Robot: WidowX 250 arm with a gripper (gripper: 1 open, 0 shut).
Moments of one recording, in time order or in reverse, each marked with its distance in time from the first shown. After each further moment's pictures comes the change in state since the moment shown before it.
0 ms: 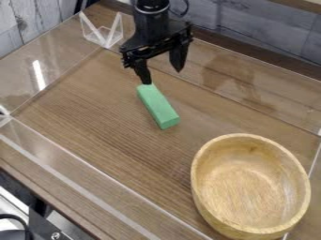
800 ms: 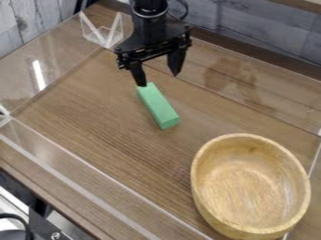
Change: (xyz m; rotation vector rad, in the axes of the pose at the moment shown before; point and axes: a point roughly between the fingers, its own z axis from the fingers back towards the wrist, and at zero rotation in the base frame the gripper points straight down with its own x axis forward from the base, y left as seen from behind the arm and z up) arm 0.000 0.010 -0.004 0.023 -0.025 -0.070
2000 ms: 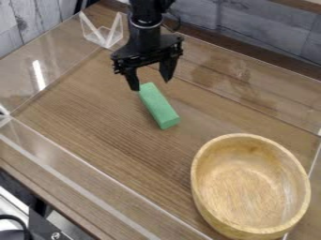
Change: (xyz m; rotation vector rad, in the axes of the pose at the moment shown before) arm 0.013 0.004 -0.021 0.046 -0.013 -0.011
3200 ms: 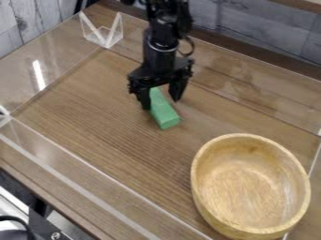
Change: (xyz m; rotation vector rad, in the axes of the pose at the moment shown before) arm -0.022 -0.014 -0.033 0.074 0.029 0.023
